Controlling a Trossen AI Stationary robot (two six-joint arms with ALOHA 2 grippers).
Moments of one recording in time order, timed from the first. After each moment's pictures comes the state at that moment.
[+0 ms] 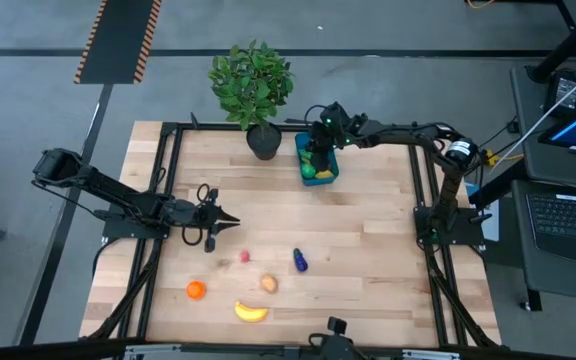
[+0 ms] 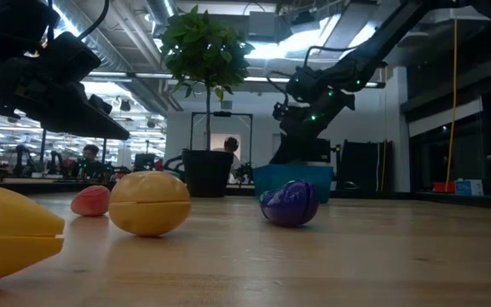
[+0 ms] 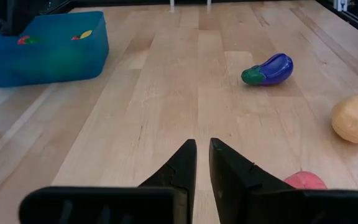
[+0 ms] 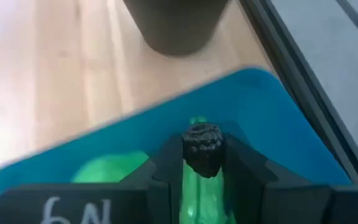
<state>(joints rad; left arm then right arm) -0.22 0.93 0.07 0.48 -0.29 -0.09 -0.62 1.86 1.16 -0.11 -0.23 -0.27</state>
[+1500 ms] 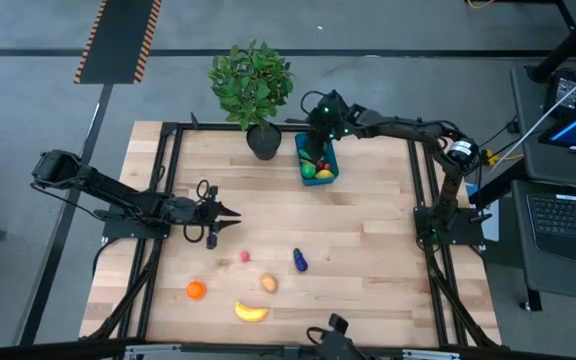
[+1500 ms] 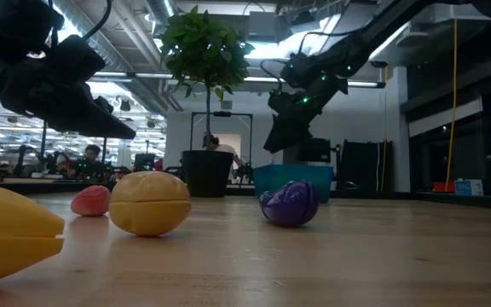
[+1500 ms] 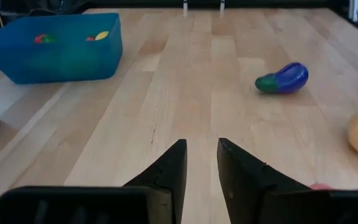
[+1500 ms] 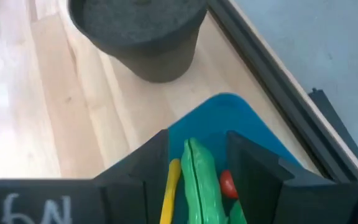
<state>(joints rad) -0.18 0.93 0.07 0.49 -0.29 -0.11 -0.63 1.86 1.31 -0.27 -0.23 -0.06</state>
